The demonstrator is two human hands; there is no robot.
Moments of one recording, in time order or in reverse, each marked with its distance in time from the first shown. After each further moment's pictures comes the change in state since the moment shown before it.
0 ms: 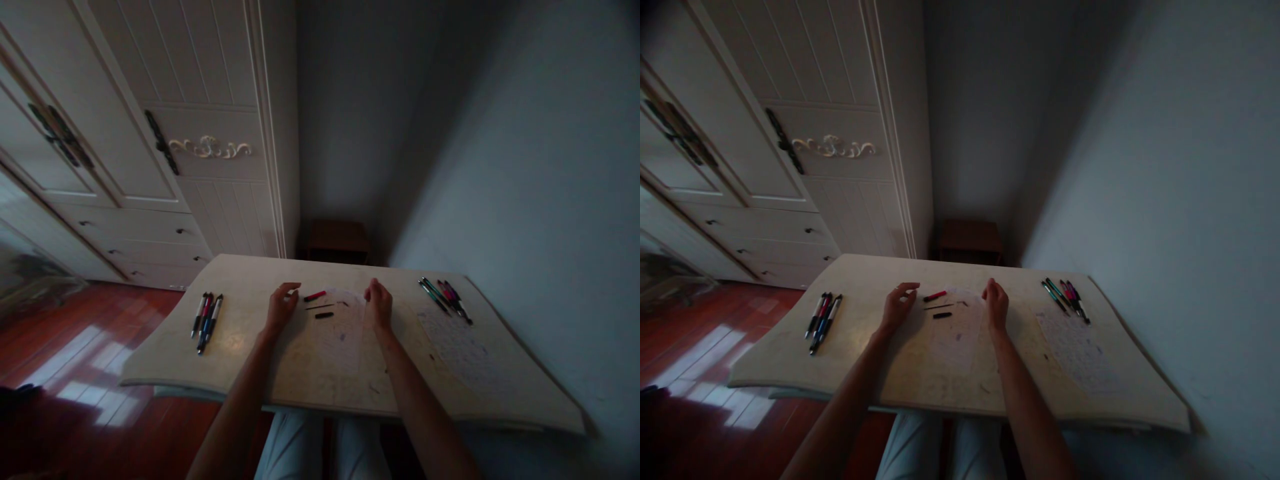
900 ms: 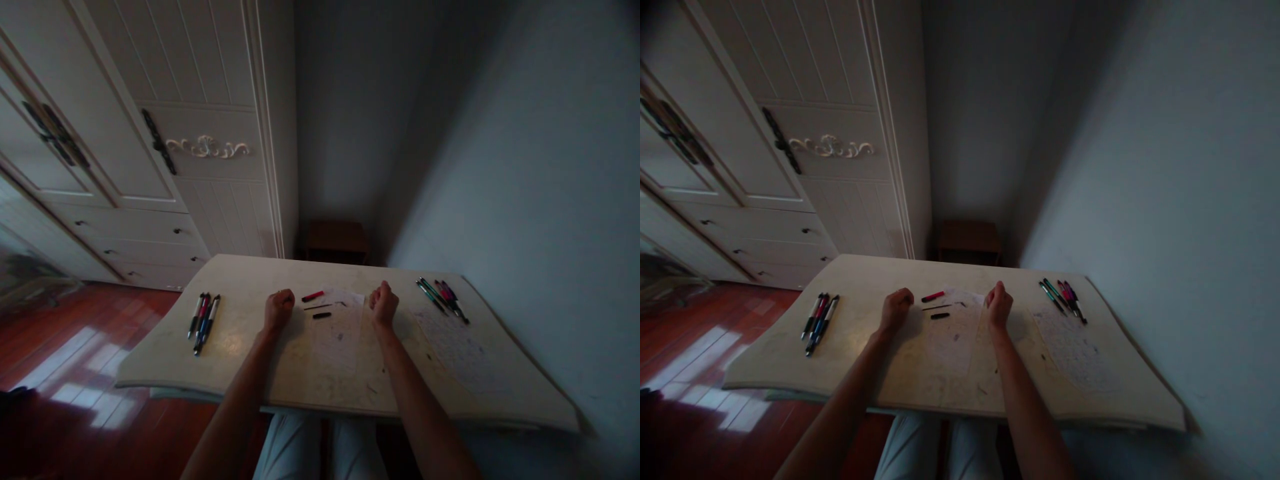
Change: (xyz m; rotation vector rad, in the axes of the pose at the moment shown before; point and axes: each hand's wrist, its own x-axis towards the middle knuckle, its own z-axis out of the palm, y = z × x) left_hand -0.004 0.009 -0.002 0.088 -0.038 -0.066; right_hand 0.003 -0.004 -0.002 0.281 0.151 0.167
